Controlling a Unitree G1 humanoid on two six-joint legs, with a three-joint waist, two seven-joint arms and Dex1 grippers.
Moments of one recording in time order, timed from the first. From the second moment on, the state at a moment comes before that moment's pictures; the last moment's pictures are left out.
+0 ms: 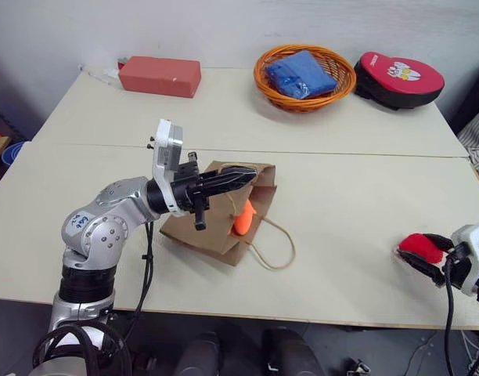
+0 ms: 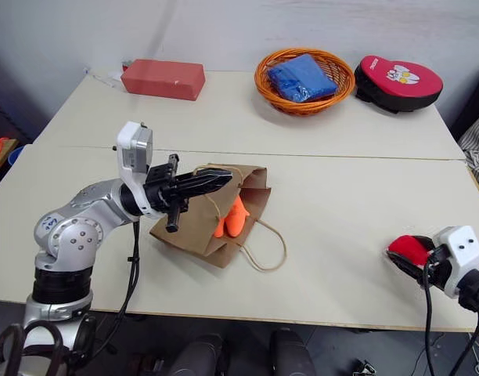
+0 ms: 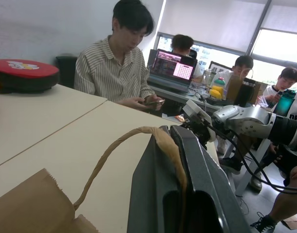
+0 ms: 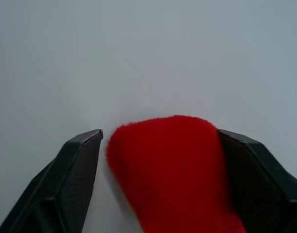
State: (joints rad) left arm -0.57 0.48 0.07 -0.27 -0.87 0.75 -0.83; right arm 0.15 -0.85 -0.48 0.09 0.39 0.26 0.90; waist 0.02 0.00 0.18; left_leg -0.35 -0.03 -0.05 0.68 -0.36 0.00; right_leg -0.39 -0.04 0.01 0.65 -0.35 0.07
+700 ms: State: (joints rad) left arm -0.59 0.54 0.19 -0.29 -1.06 0.86 -0.82; right arm -0.39 -0.56 0.04 -0.35 0.58 0.59 0.83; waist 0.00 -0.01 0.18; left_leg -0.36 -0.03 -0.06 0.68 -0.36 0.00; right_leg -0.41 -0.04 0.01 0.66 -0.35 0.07
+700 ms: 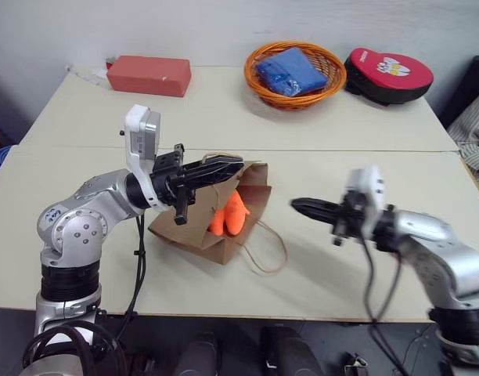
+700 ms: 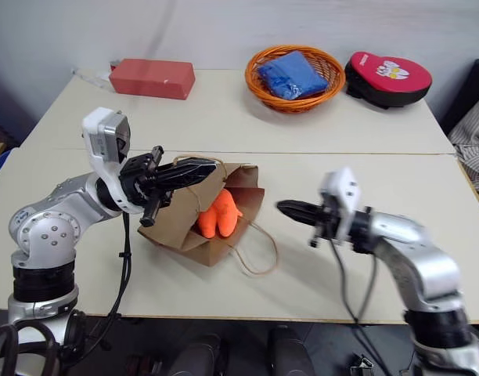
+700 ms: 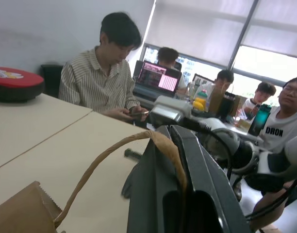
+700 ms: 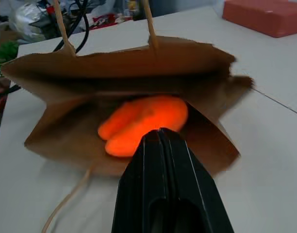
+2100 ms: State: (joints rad) left arm -0.55 0.52 0.13 -0.31 -1.02 0.81 -0.81; right arm 0.02 -0.97 -0.43 0.31 0.37 0.20 1.16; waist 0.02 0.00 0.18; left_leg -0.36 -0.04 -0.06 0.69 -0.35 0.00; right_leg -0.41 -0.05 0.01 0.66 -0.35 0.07
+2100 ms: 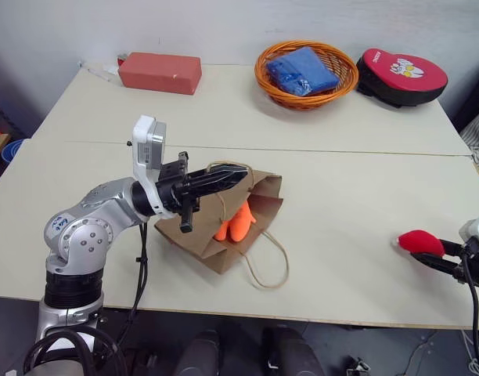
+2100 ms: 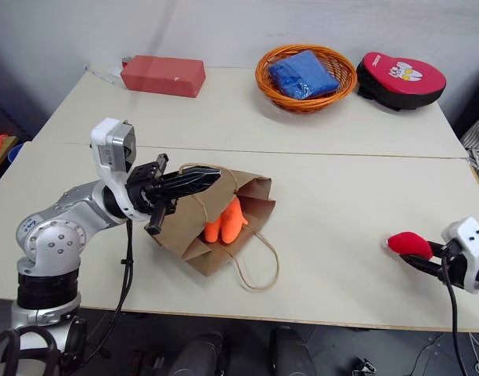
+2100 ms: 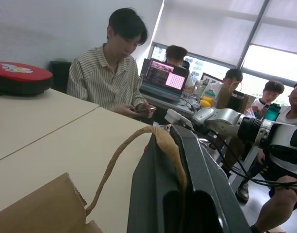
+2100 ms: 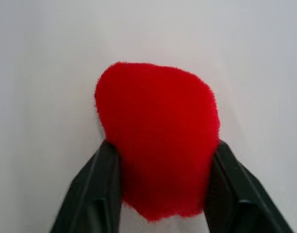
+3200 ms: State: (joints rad) left arm -0.61 0.63 0.16 -0.26 -1.06 0.88 -0.88; right arm -0.80 -0.17 0.28 0.05 0.35 0.79 0.64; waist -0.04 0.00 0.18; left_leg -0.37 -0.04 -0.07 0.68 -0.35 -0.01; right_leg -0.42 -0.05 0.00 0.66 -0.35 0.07
